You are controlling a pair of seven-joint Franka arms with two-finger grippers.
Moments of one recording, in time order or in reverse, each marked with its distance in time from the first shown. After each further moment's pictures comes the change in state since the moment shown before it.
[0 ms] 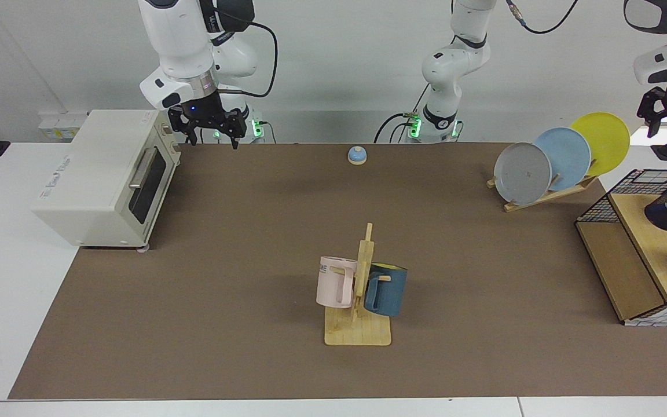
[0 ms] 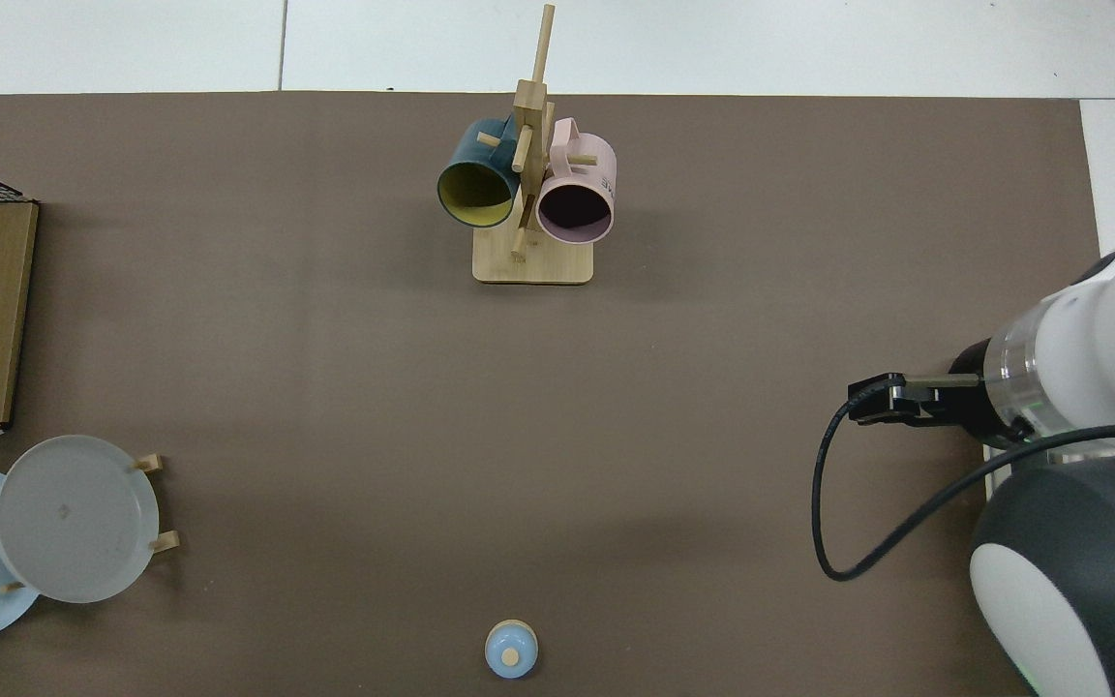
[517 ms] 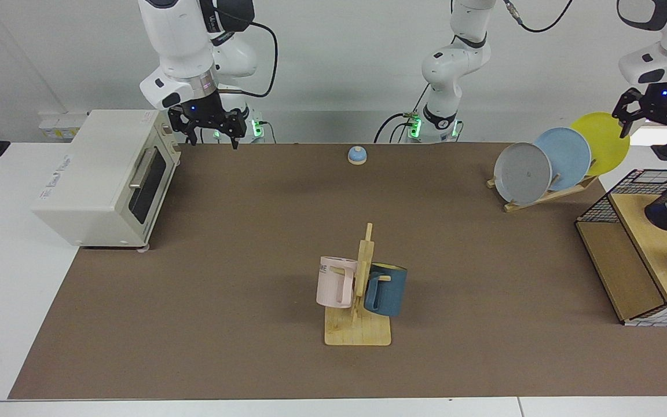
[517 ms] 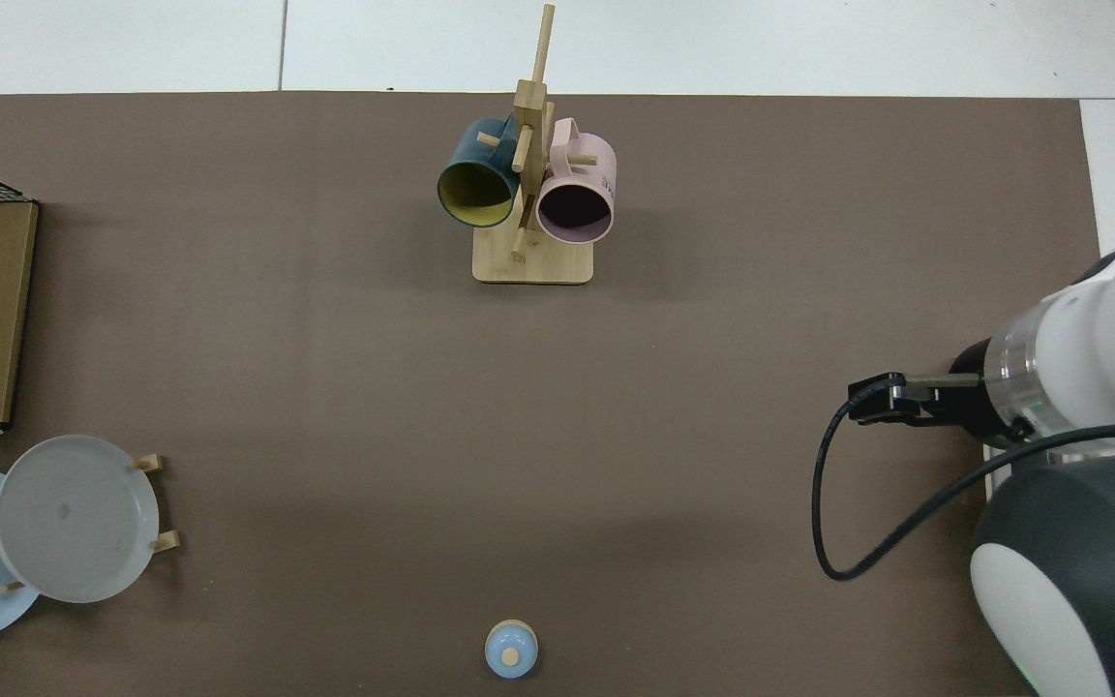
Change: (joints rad) left arm -0.036 -0.015 -0.014 0.000 -0.109 -0.119 -0.224; right arm 0.000 0.000 0.000 0.000 0.000 0.000 0.000
